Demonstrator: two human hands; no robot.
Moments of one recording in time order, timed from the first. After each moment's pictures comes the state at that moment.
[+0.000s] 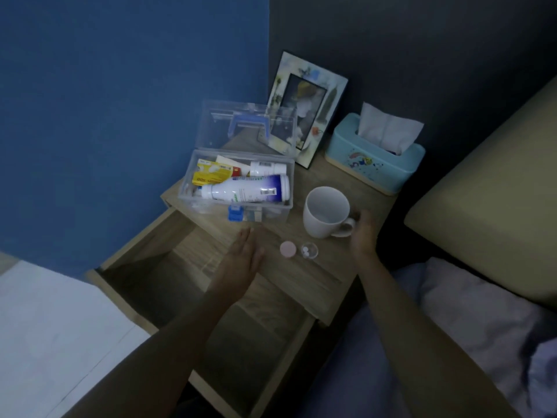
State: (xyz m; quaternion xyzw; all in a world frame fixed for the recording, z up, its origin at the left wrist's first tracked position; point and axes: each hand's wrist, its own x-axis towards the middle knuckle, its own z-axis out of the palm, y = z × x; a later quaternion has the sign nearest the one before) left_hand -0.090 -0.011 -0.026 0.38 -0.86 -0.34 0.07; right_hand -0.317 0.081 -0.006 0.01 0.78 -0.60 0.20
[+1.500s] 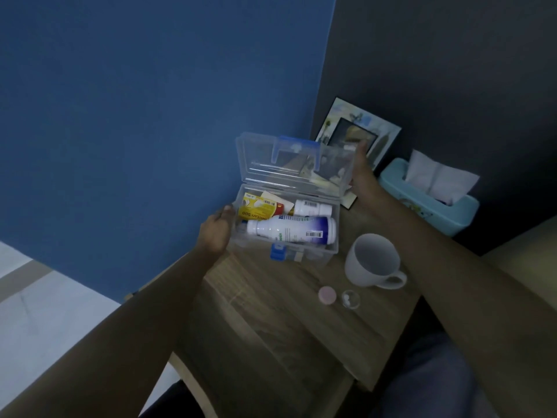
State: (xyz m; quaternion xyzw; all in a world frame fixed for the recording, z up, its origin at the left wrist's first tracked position) left_hand -0.068 -0.169 0.010 0.56 -0.61 -0.51 0.24; right_hand -0.343 -0.105 0.087 -0.23 0.76 -0.50 0.34
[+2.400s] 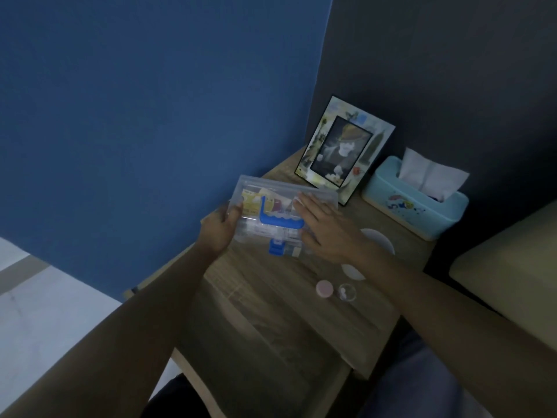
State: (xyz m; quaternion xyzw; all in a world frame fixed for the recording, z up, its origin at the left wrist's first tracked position) left_hand -0.066 -0.157 0.021 0.52 -0.68 -0.47 0.22; right_hand -0.271 -0.029 0.056 -0.70 0.71 0.01 0.08
